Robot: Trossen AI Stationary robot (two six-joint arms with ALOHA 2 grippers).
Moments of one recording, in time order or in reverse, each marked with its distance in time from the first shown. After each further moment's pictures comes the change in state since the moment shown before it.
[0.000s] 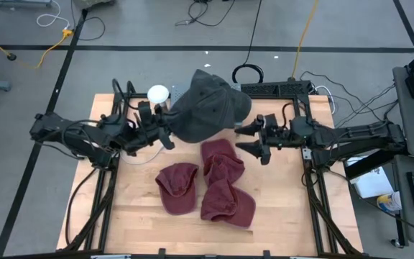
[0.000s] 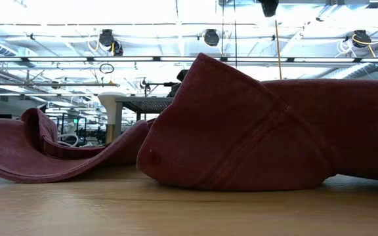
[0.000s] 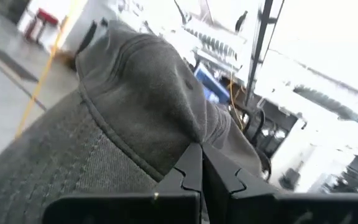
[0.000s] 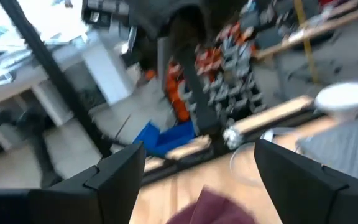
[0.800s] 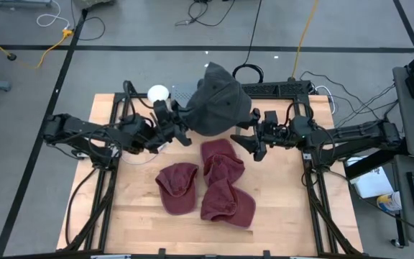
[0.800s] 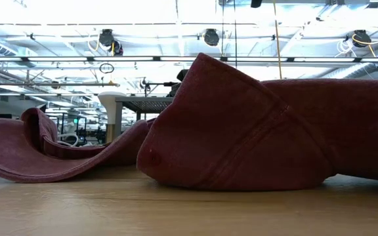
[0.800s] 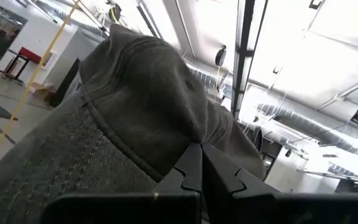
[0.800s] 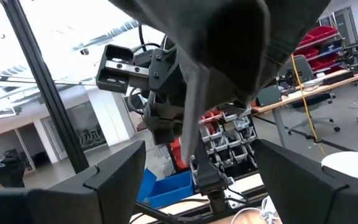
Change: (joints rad) left arm 0.090 0.192 0.000 0.376 0.117 0.086; right arm -0.009 0.106 0.000 0.329 0.052 -0.091
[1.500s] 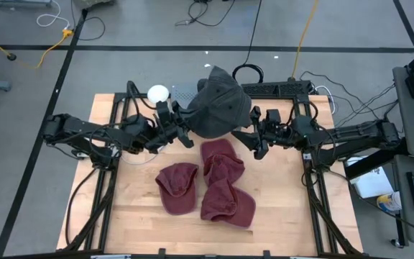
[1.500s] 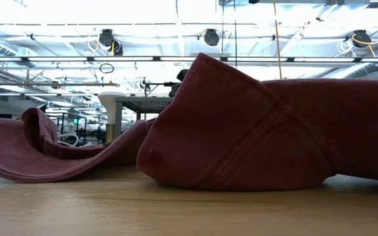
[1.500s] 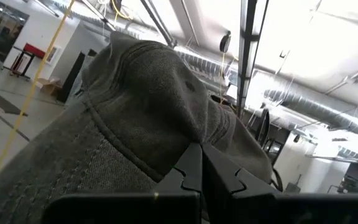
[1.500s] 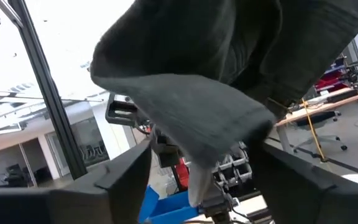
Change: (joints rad) left arm 0.000 -0.002 0.000 -0.067 0.001 0.013; right arm 0.000 0.020 0.000 0.100 0.005 -0.010
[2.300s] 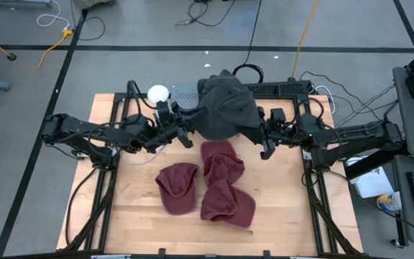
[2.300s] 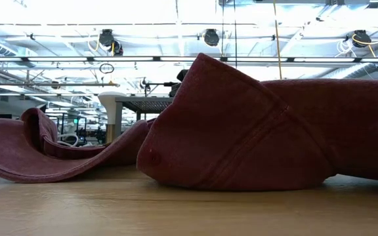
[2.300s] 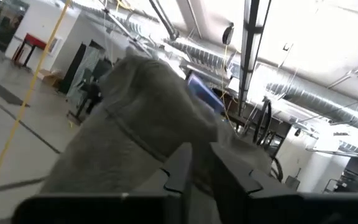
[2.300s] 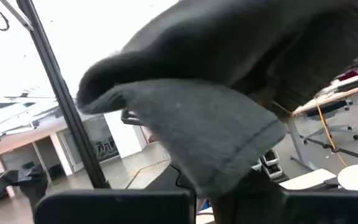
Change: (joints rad) left arm 0.000 -0.019 0.000 -0.077 0.003 -0.039; right arm -0.002 -0.068 0.000 -0.087 -0.033 0.046
